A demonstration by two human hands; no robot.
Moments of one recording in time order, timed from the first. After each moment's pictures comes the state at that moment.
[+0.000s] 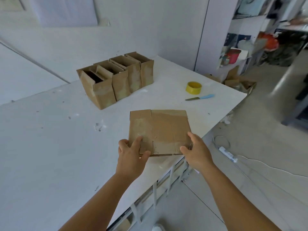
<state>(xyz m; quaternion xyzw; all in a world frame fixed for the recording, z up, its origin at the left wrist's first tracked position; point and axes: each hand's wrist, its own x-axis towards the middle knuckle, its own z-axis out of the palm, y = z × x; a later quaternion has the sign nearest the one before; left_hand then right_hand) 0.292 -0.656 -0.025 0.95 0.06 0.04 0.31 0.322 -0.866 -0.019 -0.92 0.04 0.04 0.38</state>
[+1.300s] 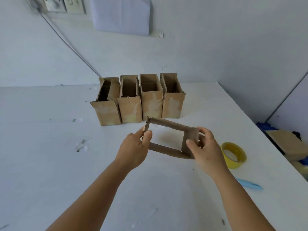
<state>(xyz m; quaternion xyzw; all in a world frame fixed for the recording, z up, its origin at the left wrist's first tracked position) 0.560 -0.751 0.050 0.87 0.29 0.14 0.37 0.674 -0.922 0.049 -0.85 -0.19 0.09 0.48</state>
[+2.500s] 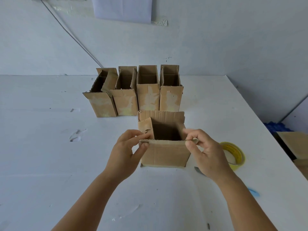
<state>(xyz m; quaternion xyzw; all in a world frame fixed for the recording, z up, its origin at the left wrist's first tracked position) 0.564 -0.780 0.010 0.88 0.21 0.29 0.31 0.718 -0.956 0.029 -0.76 -0.43 0.06 0.48</state>
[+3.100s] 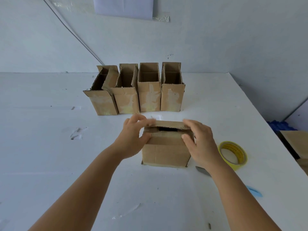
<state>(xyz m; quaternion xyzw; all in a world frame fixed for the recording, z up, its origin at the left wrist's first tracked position) 0.598 -0.754 0.030 0.92 0.20 0.15 0.31 0.744 -0.926 0.010 -0.83 -0.42 0.00 0.36</state>
